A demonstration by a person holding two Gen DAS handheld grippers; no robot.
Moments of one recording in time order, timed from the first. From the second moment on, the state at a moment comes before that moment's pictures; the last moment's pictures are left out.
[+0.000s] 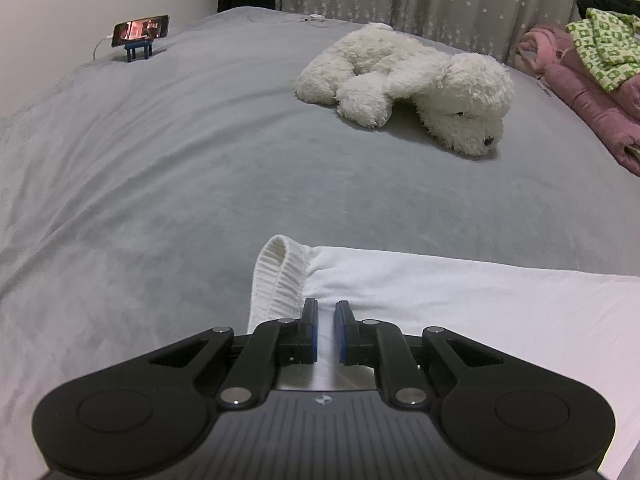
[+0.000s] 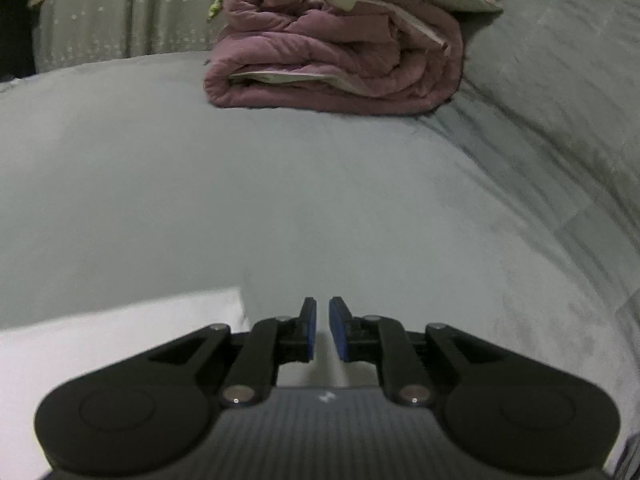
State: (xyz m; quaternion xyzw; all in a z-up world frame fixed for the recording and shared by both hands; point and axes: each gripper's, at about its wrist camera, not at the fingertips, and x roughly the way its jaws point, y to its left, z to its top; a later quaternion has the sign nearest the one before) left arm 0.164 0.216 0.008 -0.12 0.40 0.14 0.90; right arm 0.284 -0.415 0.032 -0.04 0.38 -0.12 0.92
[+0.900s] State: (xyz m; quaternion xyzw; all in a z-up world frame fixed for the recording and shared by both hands) left arm 0.073 0.294 0.047 -0.32 0.40 0.13 0.85; right arm 0.082 -0.176 0.086 -0.16 0.36 0.04 0.92
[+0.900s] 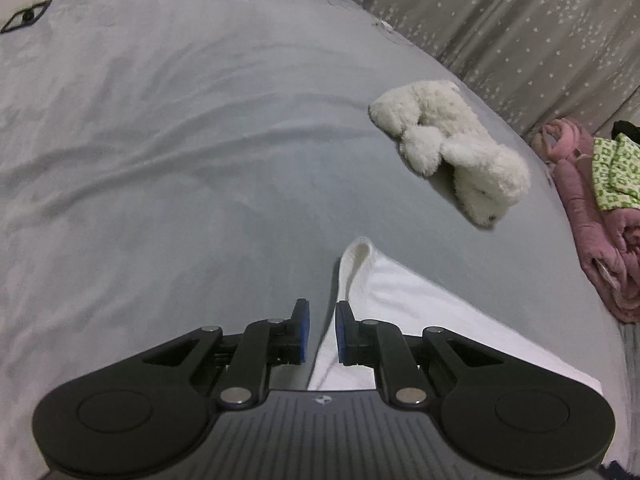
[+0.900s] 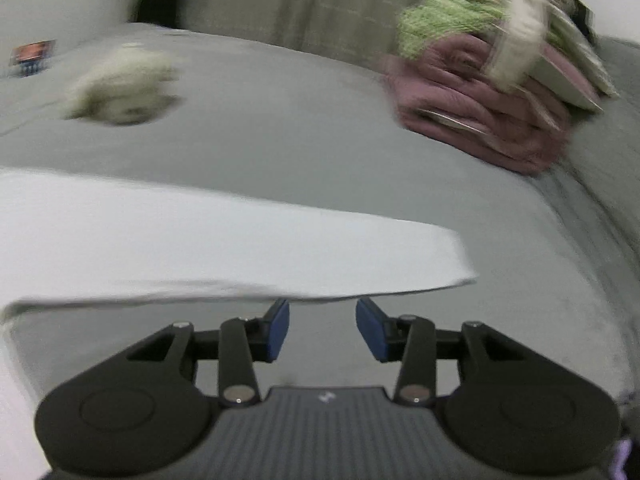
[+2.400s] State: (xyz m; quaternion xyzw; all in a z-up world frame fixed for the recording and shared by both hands) left arm -0.023 0.339 0.001 -0.49 0.44 0.03 0.75; right arm 0.007 0.133 0.037 0.05 0.37 0.33 0.87
